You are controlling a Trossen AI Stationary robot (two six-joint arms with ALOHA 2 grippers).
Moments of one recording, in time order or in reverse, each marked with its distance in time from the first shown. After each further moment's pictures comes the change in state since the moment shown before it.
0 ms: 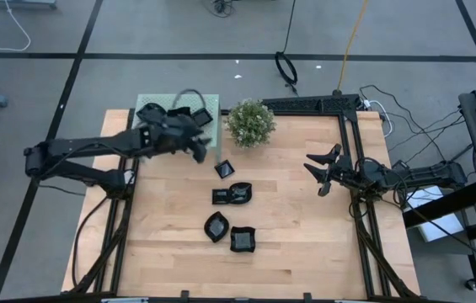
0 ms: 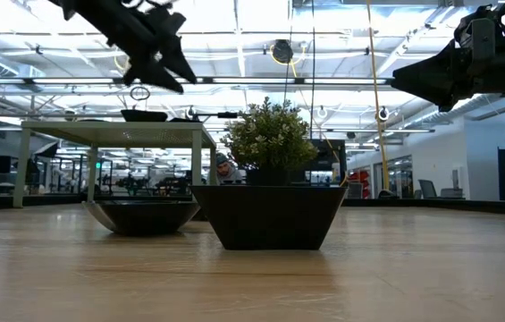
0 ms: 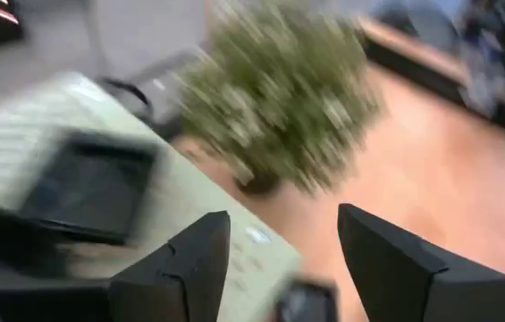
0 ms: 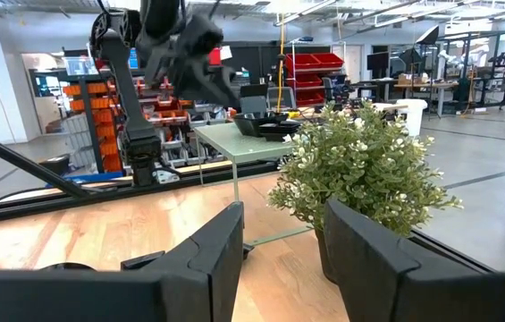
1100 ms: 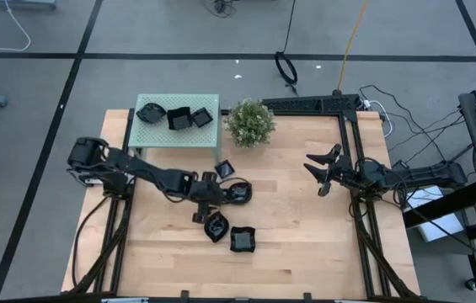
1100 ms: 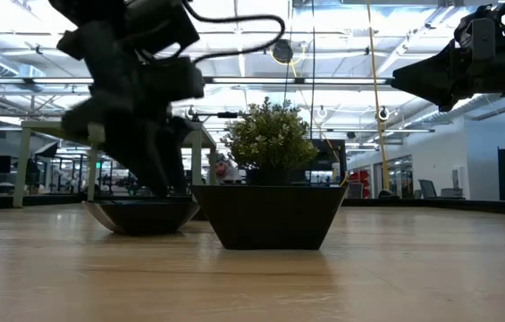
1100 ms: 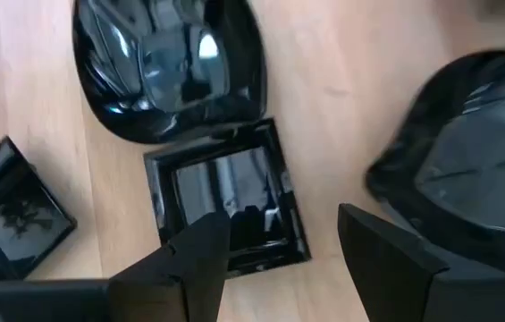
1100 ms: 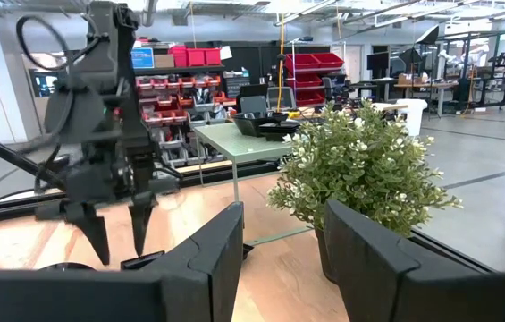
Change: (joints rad) left arm -0.413 0.507 0.000 -0.021 0.198 0.451; right arm 0.000 0.000 0.000 0.000 0.000 0.000
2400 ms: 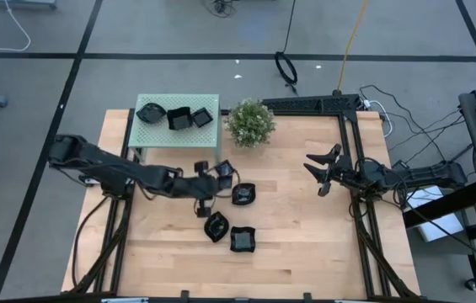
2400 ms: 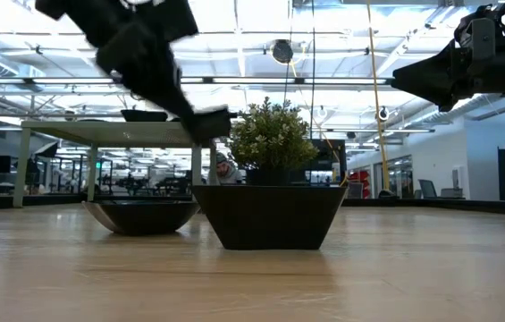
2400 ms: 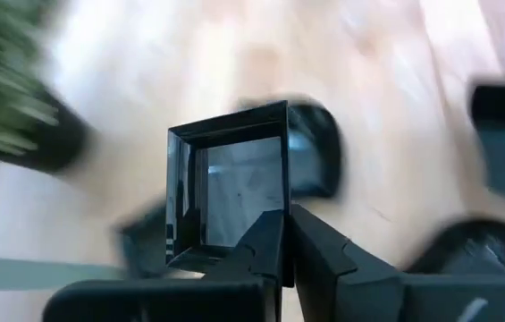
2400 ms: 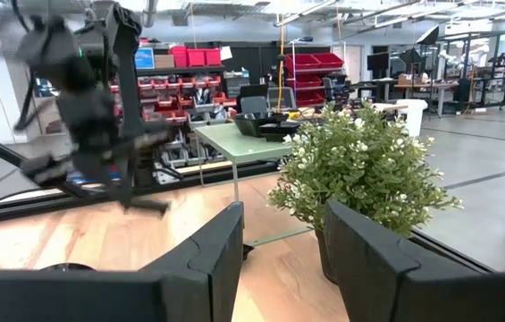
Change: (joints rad) left arm -0.056 -0.202 -0.002 0.057 -0.257 -0.165; right arm 0.000 0.000 0.000 0.001 0.000 0.000
